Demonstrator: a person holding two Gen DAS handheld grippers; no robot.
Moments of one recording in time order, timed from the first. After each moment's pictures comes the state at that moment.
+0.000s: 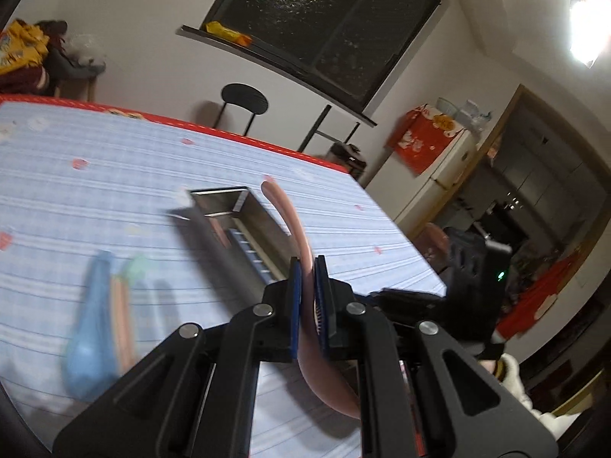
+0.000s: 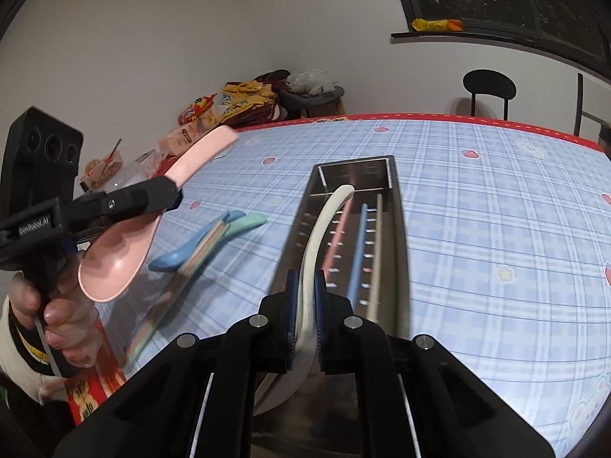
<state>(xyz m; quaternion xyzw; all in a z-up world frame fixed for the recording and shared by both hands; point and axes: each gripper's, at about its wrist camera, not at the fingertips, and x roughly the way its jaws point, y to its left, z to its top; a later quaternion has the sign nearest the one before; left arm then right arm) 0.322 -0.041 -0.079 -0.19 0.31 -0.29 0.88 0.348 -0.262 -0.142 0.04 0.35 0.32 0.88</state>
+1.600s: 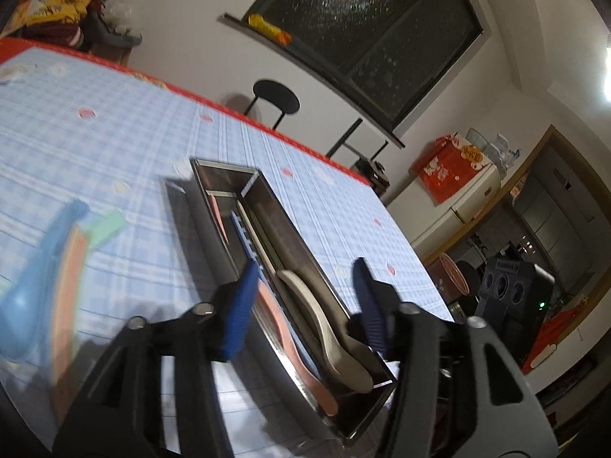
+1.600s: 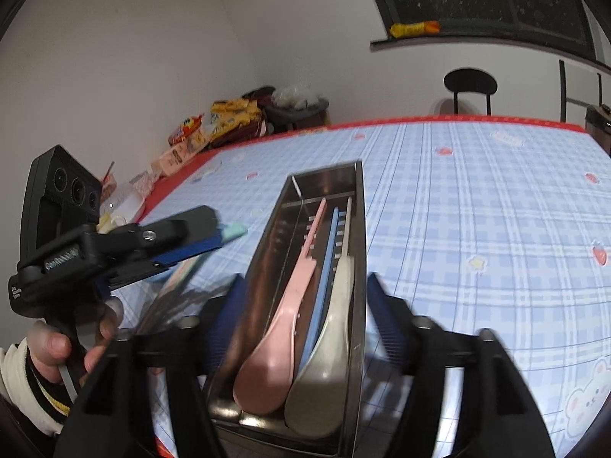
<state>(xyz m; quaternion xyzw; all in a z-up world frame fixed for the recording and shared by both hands) 0.332 -0.067 -0.108 -0.25 0.32 -0.22 0.89 0.344 -0.288 -0.143 0.07 0.33 0.30 0.89</state>
